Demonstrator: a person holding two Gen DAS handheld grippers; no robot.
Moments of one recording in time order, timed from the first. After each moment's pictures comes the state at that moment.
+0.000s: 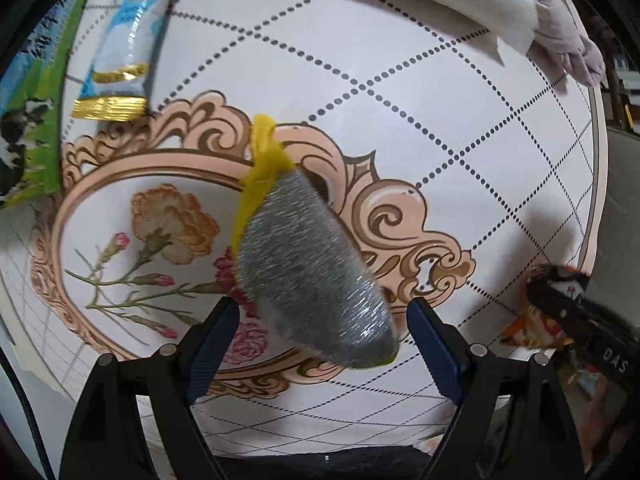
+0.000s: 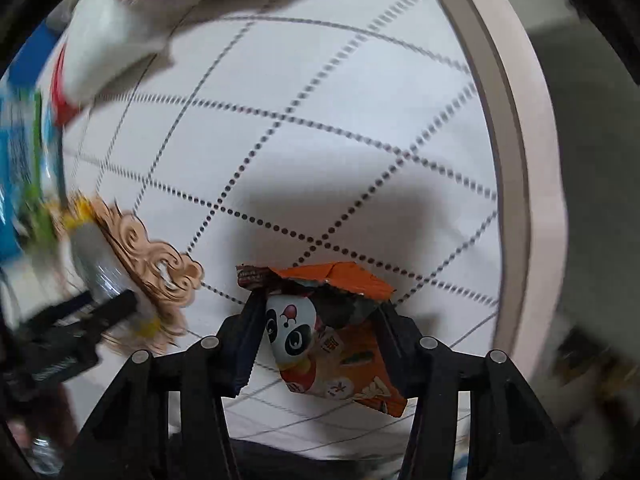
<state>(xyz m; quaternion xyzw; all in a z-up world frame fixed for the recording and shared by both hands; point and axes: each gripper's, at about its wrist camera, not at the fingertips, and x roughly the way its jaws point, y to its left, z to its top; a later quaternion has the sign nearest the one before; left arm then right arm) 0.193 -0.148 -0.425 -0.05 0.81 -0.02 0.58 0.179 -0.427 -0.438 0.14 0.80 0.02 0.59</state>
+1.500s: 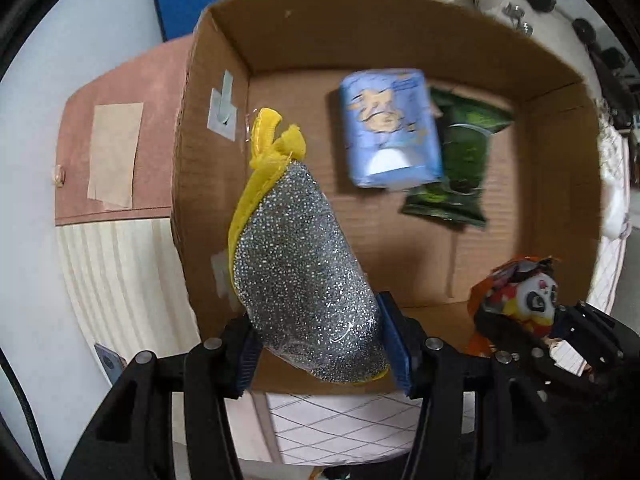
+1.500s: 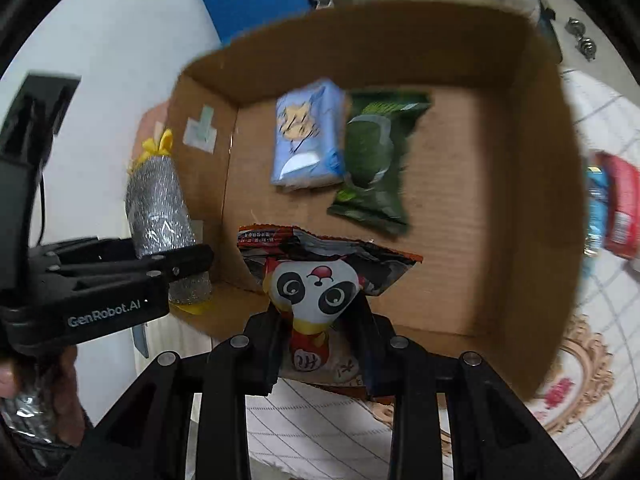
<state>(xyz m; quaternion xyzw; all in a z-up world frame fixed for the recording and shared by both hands) 0.268 0.290 -0.318 -0.04 0.77 0.02 0.64 0.261 0.115 -0.340 0.06 0.71 0.22 0.66</state>
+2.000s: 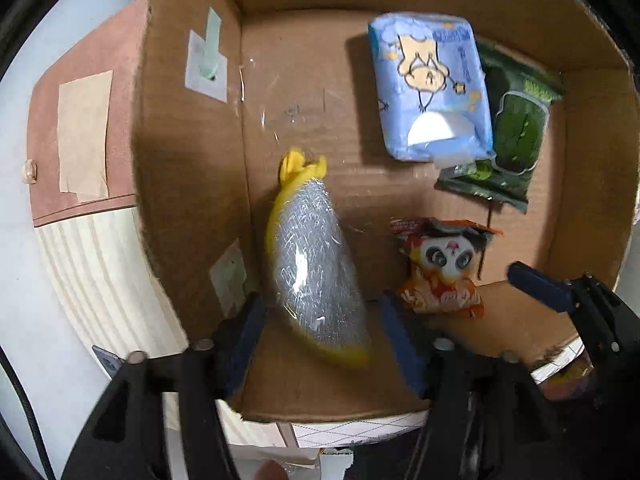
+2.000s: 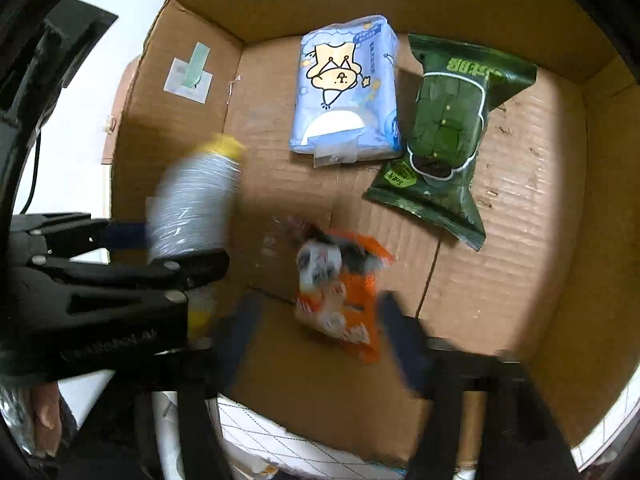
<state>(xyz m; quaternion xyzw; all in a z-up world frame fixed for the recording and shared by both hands) 0.264 0.310 -0.360 -0.04 0.81 0.00 0.58 0.267 0.175 -0.391 0.02 0.75 0.23 0.62</state>
